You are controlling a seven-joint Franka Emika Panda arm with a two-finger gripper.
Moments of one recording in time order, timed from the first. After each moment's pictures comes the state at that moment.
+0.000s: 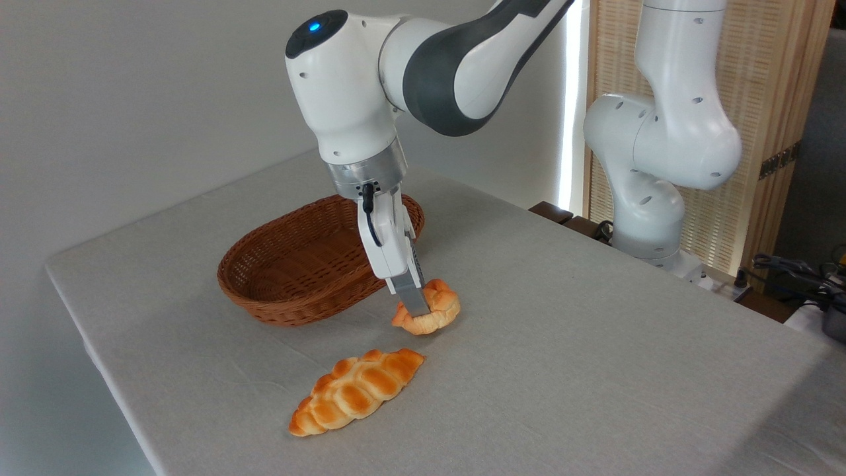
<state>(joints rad) -0.07 -0.14 -0.04 -2.16 -0.01 1.86 1.30</state>
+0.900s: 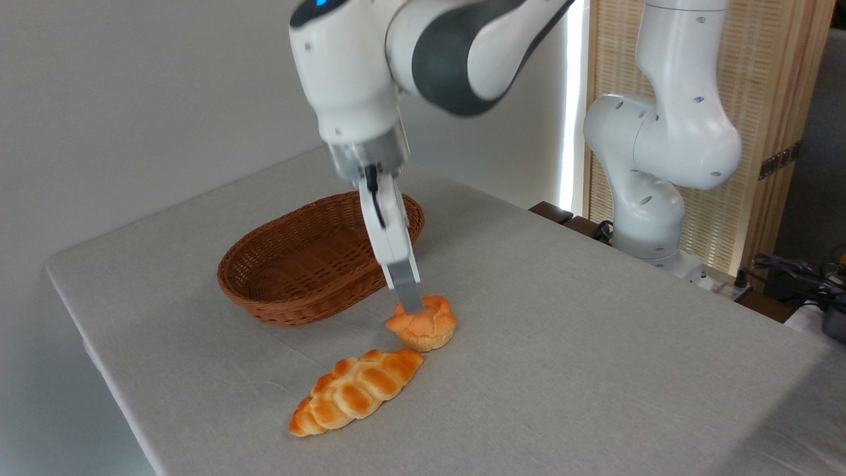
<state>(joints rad) -0.07 -0.17 -0.01 -2.12 -0.02 1.86 1.25</state>
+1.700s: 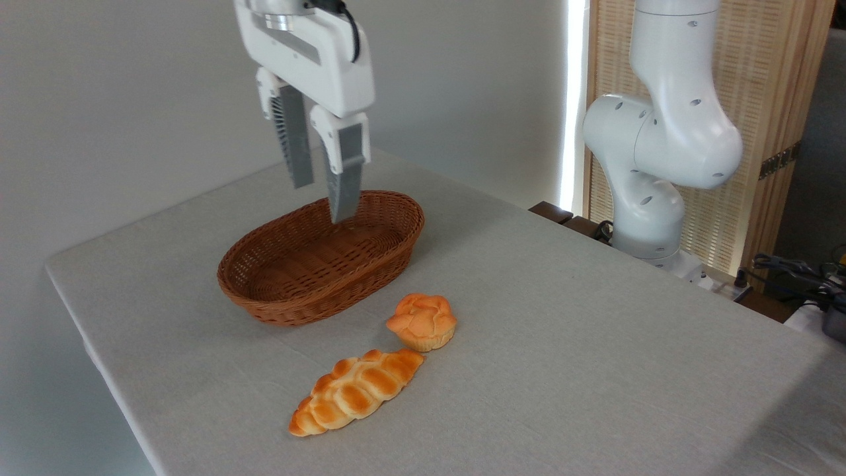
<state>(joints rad) -0.04 -0.04 -0.03 -1.58 -0.11 1.59 0.76</state>
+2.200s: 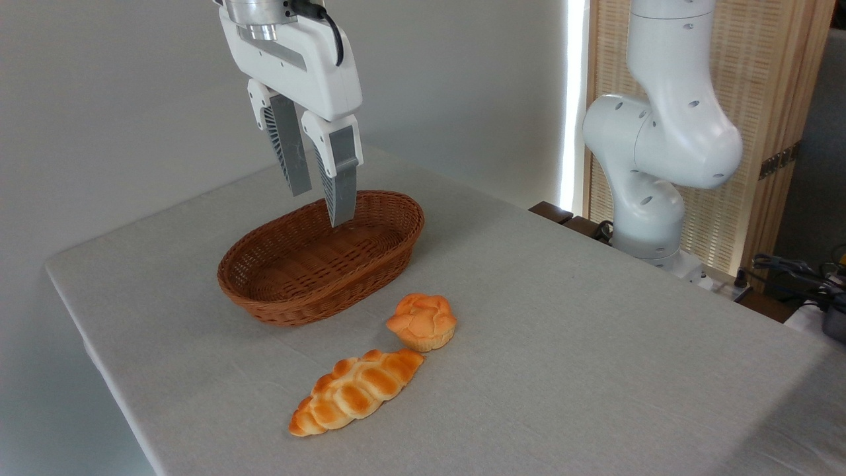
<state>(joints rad) -0.03 -0.01 -0.07 -1.55 -0.07 1.55 0.71</state>
